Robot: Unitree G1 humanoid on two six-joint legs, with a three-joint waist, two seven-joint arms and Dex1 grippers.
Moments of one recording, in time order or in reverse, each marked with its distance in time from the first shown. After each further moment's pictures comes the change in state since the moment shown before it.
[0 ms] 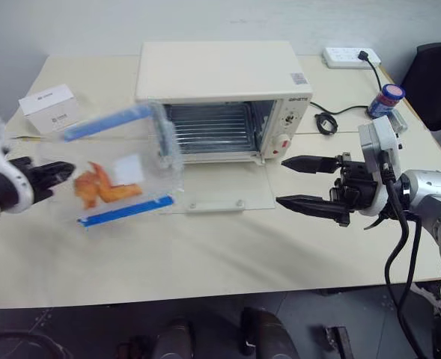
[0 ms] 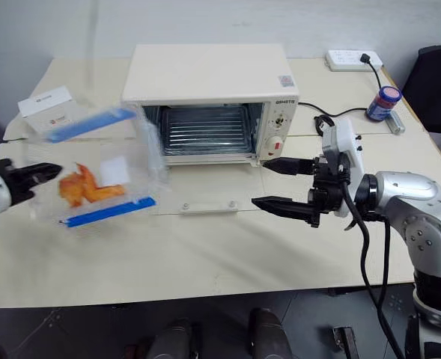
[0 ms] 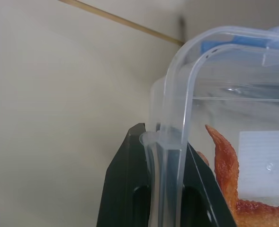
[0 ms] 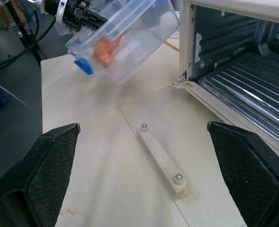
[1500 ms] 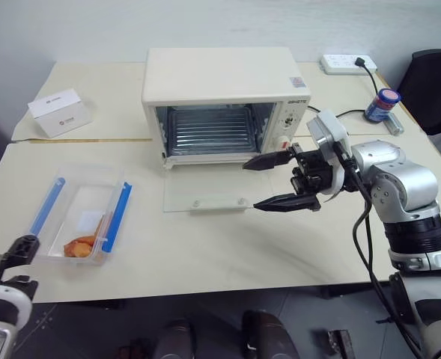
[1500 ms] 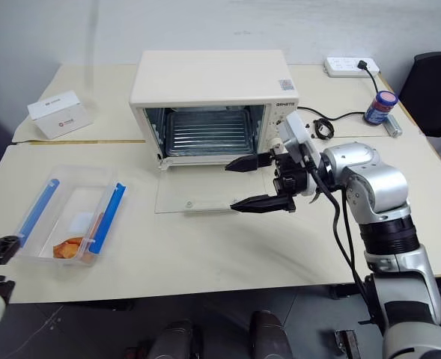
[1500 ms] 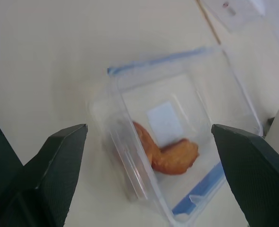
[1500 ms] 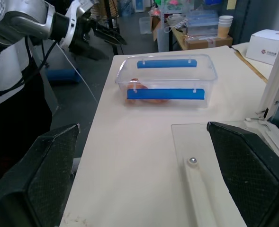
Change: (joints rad) left arm 0.851 -0.741 0.354 -0.929 -0.004 -0.827 0.728; right arm -0.314 0.152 0.287 0.421 -0.246 -0.252 0.443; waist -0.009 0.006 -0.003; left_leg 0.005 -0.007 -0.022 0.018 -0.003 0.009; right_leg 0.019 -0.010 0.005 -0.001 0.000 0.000
